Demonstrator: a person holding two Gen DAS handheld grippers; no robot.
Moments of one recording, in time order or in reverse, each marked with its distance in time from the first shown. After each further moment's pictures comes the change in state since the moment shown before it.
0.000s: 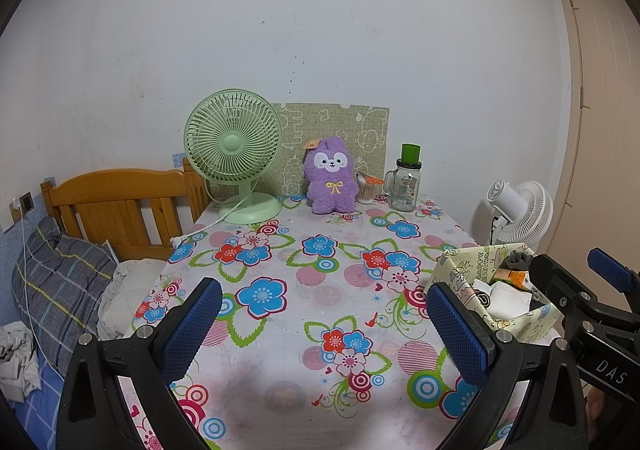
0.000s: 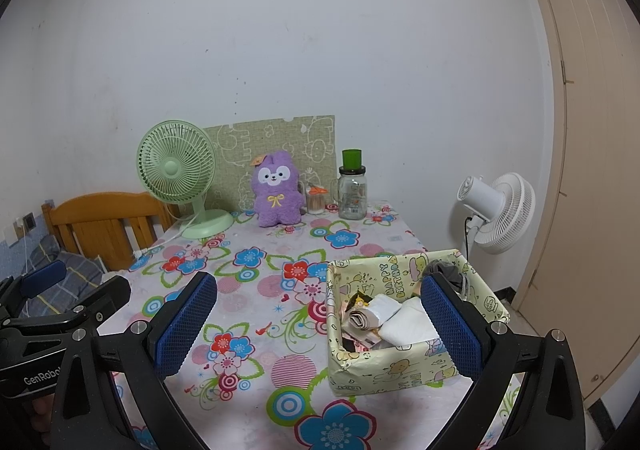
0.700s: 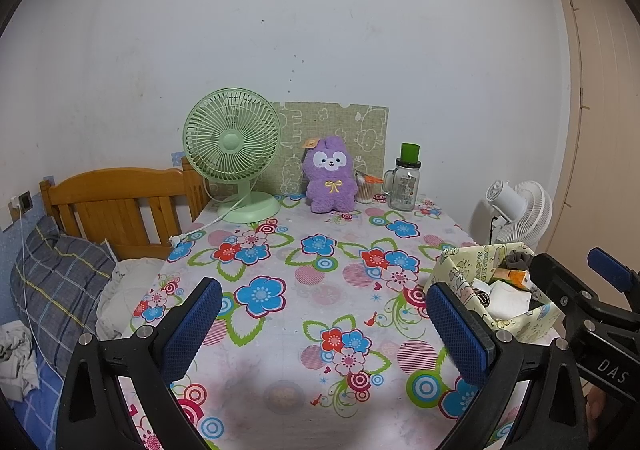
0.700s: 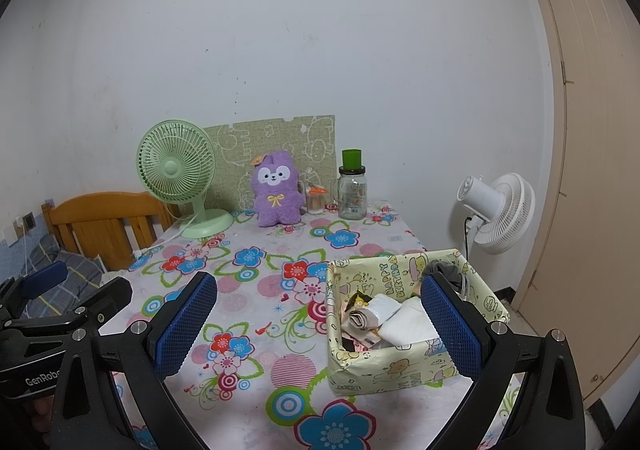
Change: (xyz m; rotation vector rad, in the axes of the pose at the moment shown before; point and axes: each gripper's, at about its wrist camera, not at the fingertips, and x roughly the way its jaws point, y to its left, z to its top) left arm 0.003 -0.003 0.000 0.000 0.004 -0.003; right arm 0.002 -0.001 -0.002 -0.001 0.001 0.001
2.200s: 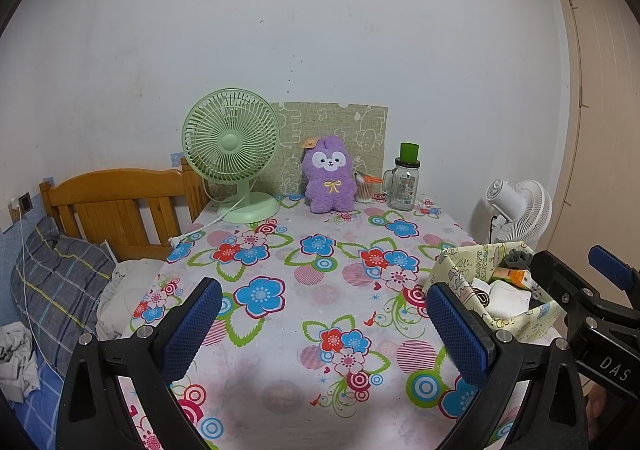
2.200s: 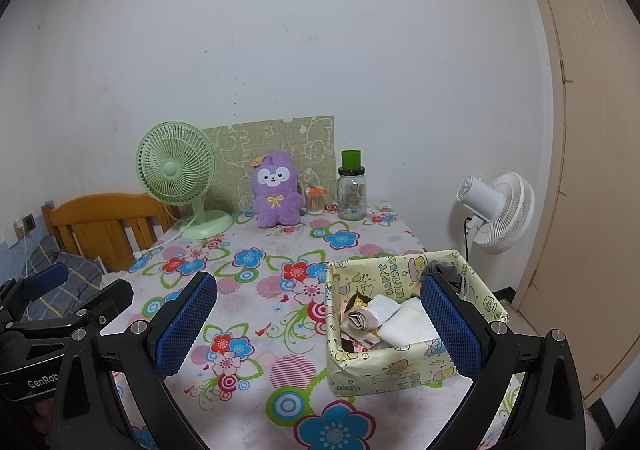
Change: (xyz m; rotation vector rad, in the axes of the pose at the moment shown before) left arm 0.001 -0.001 -0.002 0.001 0.002 -0.001; right arm -0.001 -0.001 -0.001 0.003 -0.005 -0.001
